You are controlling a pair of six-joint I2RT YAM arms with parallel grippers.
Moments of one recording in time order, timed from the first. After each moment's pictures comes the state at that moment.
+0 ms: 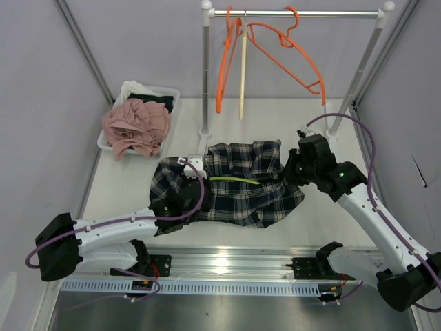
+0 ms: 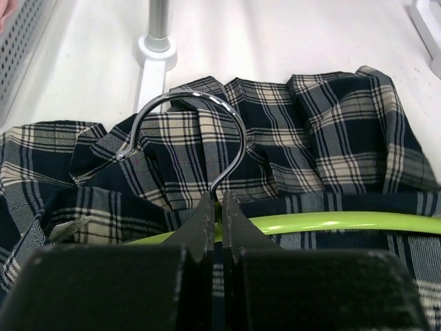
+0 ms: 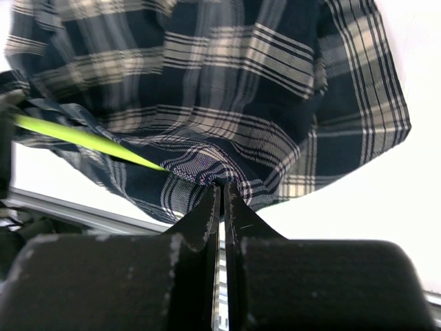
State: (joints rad) left arm -1.05 1.10 0.58 0.18 -0.85 -0.46; right arm 0.51 1.06 1.09 -0.82 0.01 0.59
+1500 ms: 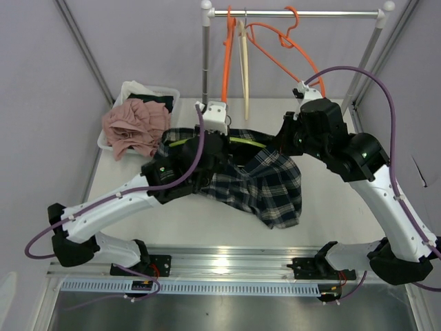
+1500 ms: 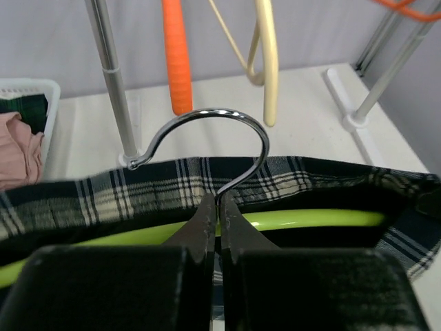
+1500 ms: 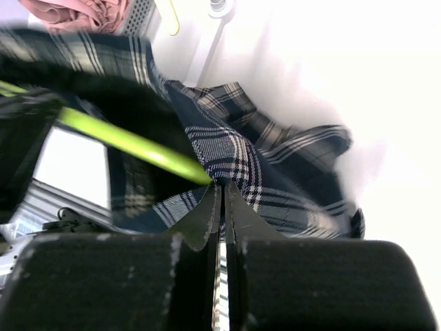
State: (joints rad) left arm -1.12 1.31 1.46 -0.39 -0.81 -0.27; right arm 0.70 1.27 1.79 -1.06 0.17 0.49
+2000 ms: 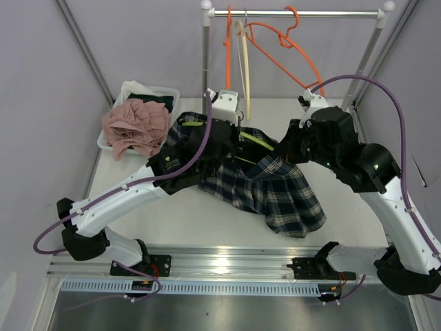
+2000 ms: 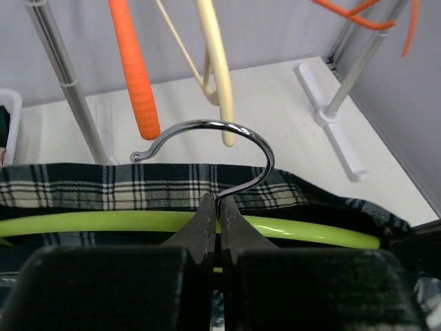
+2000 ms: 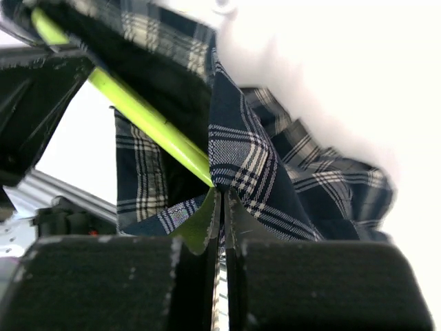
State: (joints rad) left arm -1.10 1.43 1.64 -0.46 -0.73 -0.30; right arm 0.70 1.21 1.75 -1.09 0.14 0.46
